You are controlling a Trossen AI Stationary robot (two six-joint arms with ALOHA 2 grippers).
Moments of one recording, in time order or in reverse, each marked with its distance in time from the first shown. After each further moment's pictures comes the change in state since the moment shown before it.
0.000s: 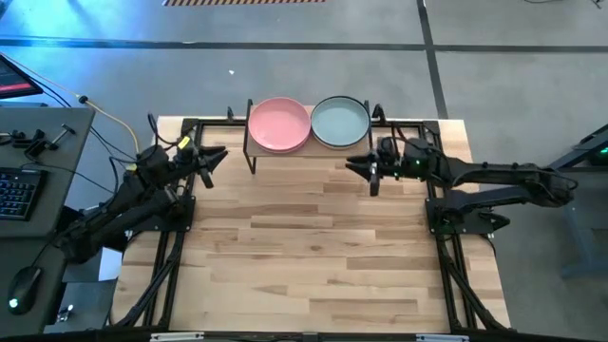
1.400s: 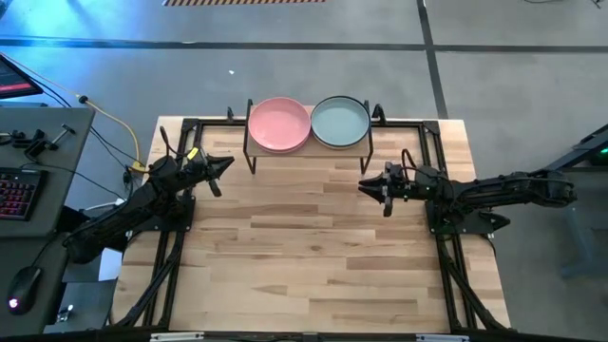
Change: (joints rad) left arm -0.032 -0.114 -0.268 0.197 0.002 0.148; right arm 0.057 -0.078 -0.542 0.529 0.006 0.078
